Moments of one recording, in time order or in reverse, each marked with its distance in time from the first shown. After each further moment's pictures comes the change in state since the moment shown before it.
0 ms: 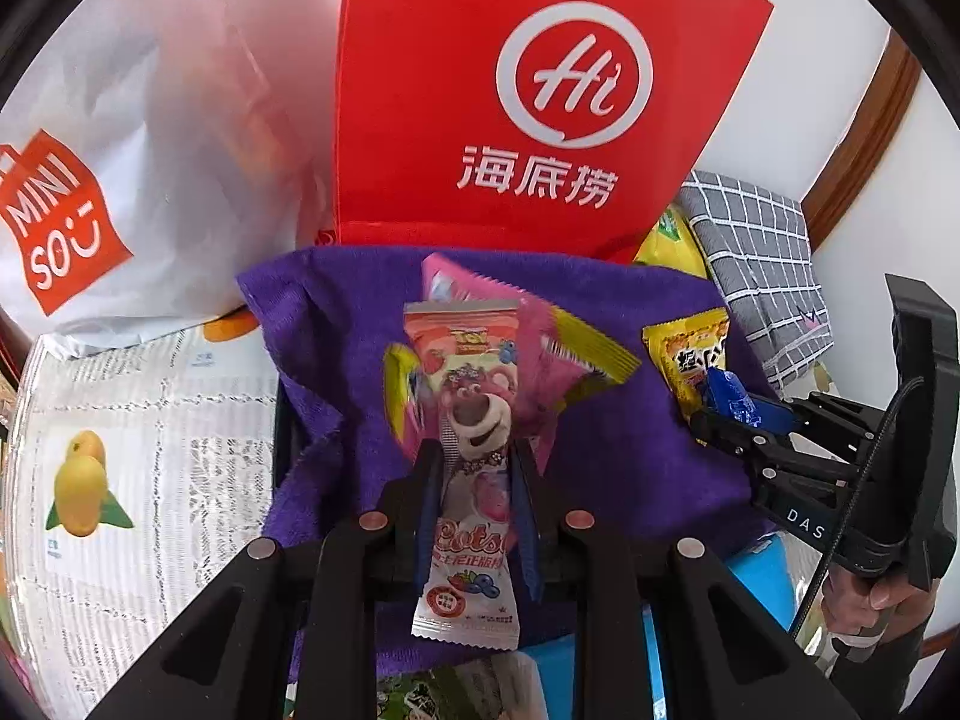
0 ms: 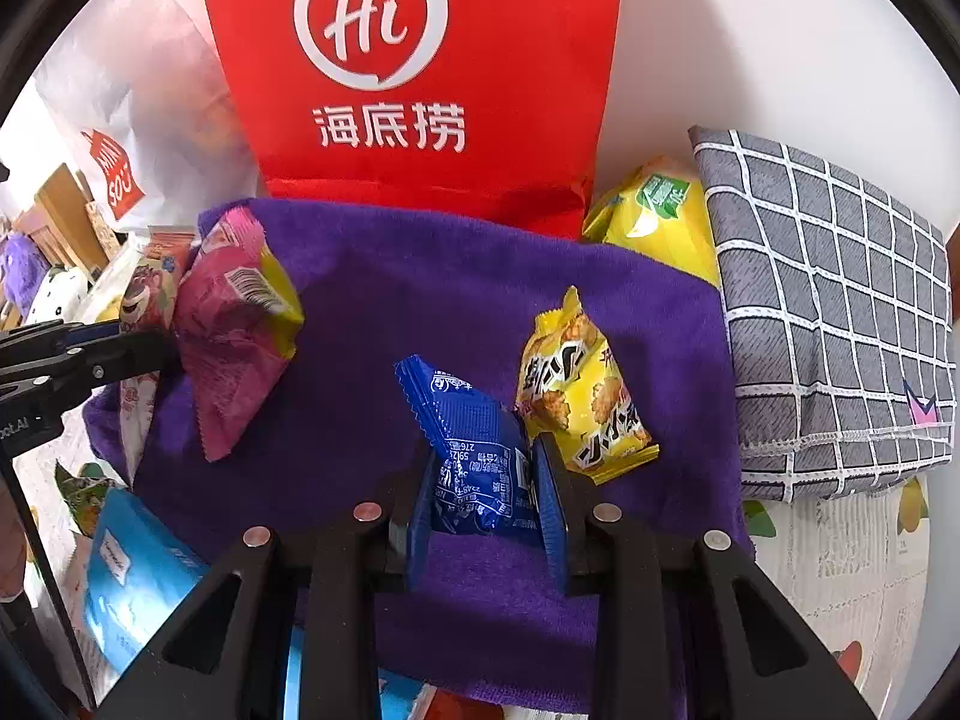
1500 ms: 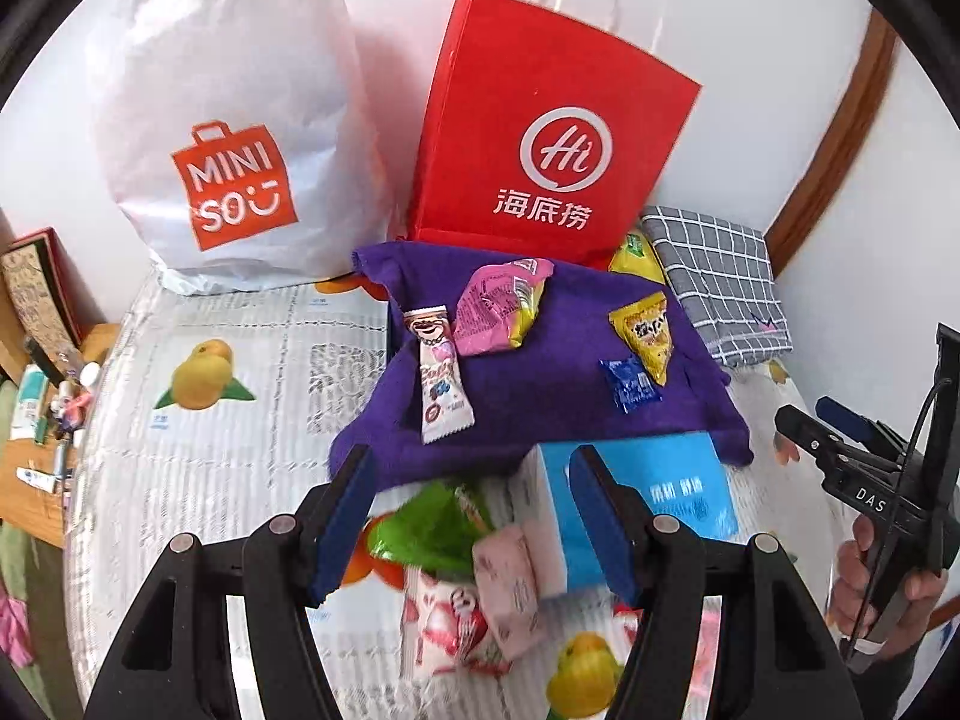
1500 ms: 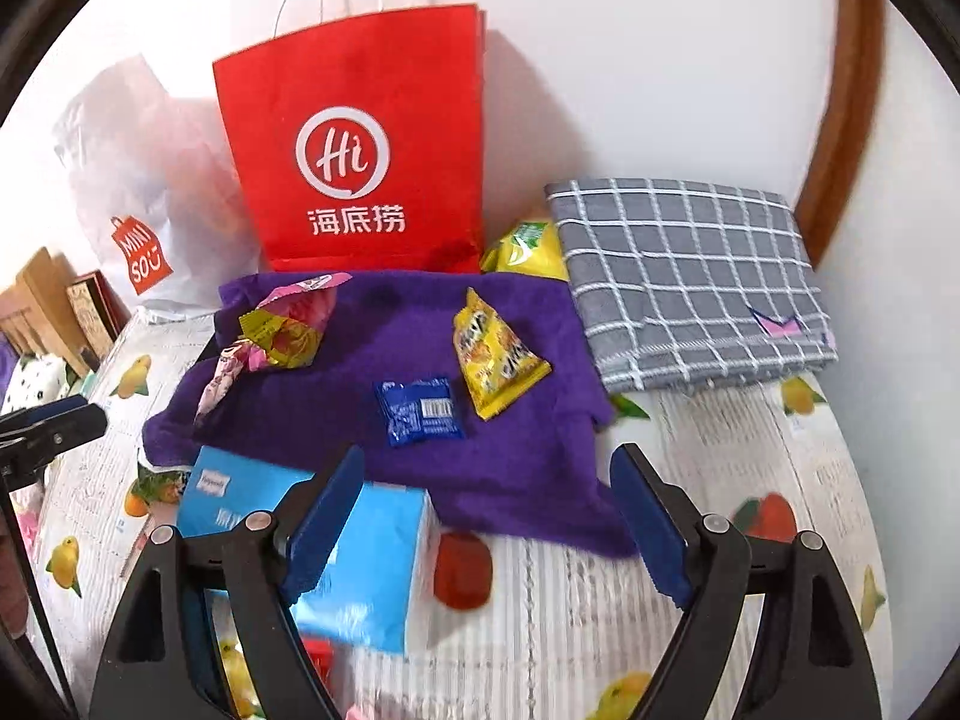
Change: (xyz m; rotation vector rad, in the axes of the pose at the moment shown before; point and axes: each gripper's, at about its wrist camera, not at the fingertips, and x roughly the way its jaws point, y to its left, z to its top) left arm -0.126 0.018 -0.078 -0.040 -0.107 0.022; right arm -0.136 0.002 -0.083 0.191 -0.191 -0.149
